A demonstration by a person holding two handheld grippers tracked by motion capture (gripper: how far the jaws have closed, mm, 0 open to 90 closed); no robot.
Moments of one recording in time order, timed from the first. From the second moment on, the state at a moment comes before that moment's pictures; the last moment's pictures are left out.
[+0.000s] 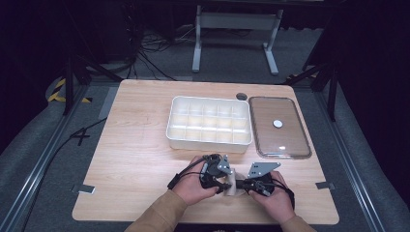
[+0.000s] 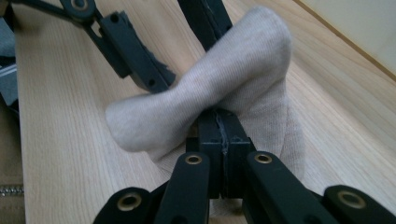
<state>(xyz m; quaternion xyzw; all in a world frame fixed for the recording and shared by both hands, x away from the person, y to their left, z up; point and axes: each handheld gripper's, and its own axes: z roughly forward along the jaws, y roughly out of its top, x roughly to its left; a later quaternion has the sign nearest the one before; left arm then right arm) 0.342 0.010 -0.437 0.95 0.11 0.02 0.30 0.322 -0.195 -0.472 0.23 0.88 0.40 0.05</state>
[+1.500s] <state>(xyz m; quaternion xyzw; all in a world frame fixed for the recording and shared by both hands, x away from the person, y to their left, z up) 0.341 0.005 -0.434 0.94 0.11 0.02 0.32 0.323 -0.208 -0.473 0.24 0.89 0.40 0.04</state>
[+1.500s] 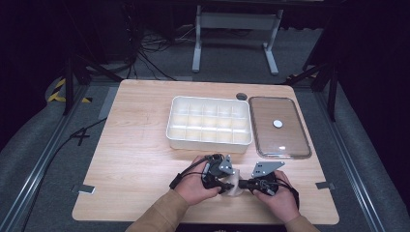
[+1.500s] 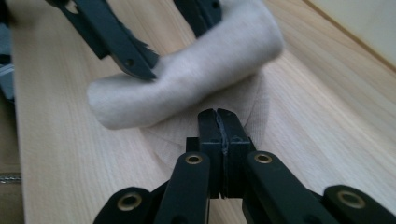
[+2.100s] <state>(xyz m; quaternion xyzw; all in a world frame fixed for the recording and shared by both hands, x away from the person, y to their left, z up) 0.341 -0.003 -0.442 0.95 0.11 0.02 0.30 0.327 -0.212 -0.480 0.24 0.87 0.43 0.01</state>
